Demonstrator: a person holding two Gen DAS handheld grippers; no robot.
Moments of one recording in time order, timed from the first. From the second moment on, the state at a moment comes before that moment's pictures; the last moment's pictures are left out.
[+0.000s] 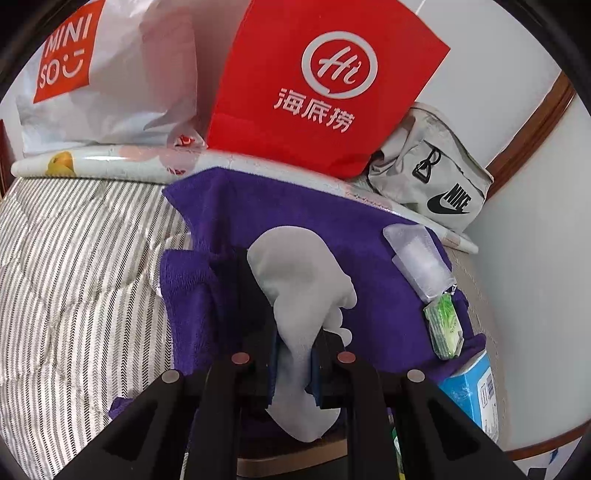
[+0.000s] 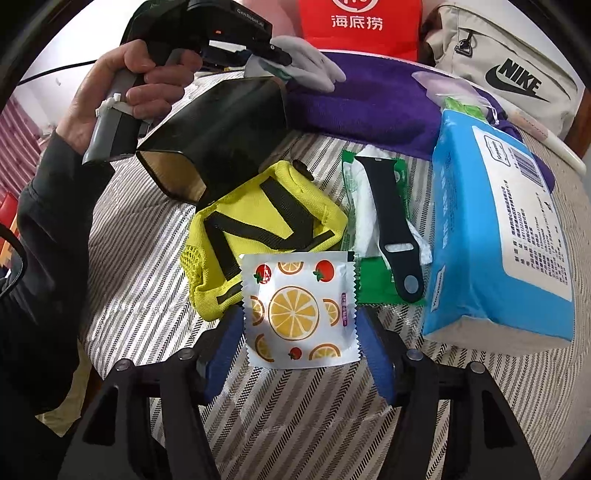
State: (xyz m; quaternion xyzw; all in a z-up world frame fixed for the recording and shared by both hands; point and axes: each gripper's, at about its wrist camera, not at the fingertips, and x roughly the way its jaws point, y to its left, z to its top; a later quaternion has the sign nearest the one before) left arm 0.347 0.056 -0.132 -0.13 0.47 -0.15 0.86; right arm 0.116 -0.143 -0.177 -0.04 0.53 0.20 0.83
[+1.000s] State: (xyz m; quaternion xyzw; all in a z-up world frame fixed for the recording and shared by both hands) left arm 0.248 0.061 -0.085 -0.08 0.43 -0.15 0.89; right arm 0.095 -0.148 -0.176 -0.08 0.48 0.17 0.86
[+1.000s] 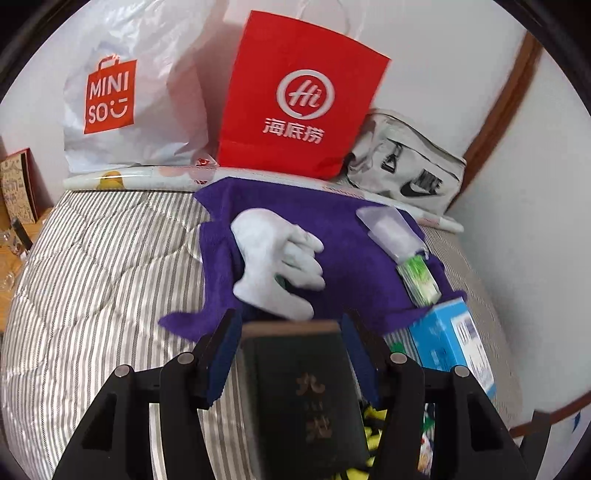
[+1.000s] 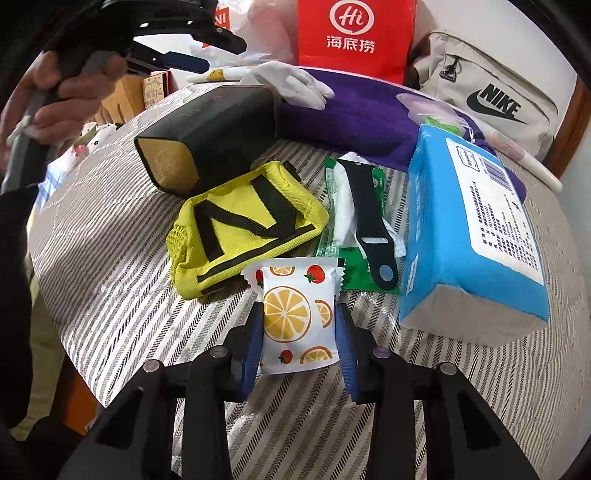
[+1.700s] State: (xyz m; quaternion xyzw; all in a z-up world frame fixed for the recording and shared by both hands) left arm 0.177 0.038 -0.076 -0.04 0.43 -0.16 0.89; right arm 0.075 -0.204 -0.096 -0.03 0.39 0.17 0.90
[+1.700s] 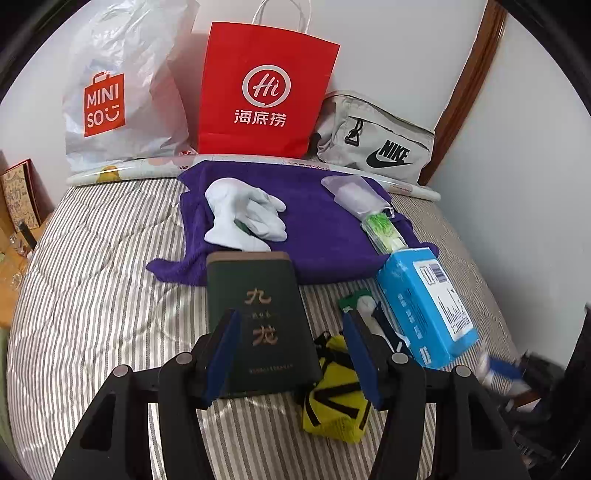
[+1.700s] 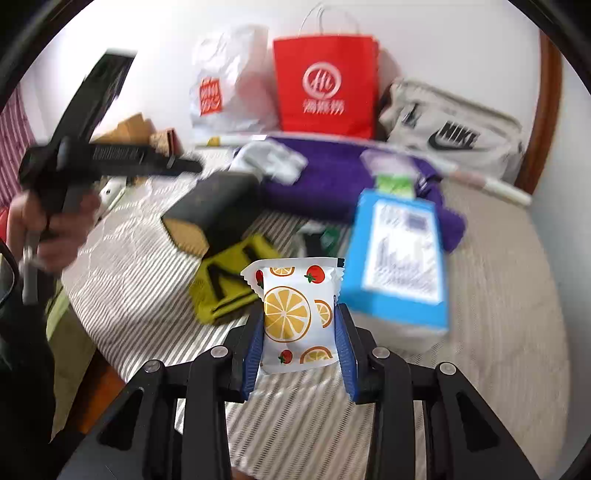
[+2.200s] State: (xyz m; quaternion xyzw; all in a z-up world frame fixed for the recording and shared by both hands) left arm 0.131 0.038 -0.109 -0.02 0.46 -0.16 0.87; right arm 0.129 -0.232 -0.067 -0.03 0.35 0.14 0.92
